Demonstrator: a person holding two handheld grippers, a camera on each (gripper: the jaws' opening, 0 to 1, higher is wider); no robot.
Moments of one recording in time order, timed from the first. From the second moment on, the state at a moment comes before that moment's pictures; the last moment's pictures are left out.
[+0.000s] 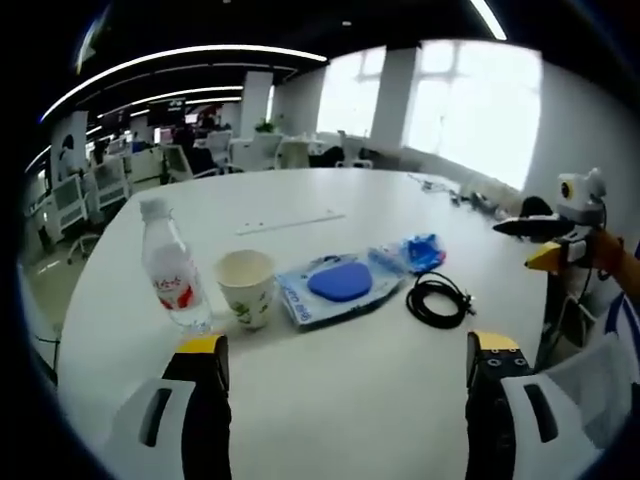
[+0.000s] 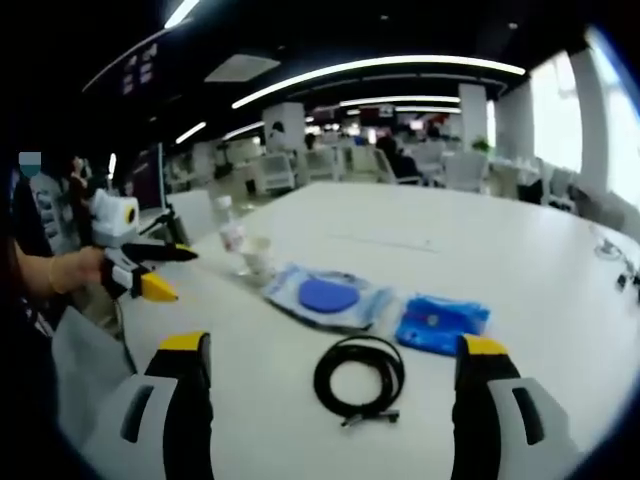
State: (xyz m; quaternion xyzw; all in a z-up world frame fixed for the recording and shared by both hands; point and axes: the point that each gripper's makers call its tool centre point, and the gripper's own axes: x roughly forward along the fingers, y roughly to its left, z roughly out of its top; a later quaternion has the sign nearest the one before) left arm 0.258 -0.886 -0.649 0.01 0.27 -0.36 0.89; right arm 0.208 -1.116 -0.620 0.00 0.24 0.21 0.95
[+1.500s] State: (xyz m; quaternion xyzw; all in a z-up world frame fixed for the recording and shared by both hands) left arm 0.207 -0.833 -0.641 0.04 0.25 -0.33 0.91; right arm 0.146 -1.123 -0.621 -0.02 0.26 0.22 0.94
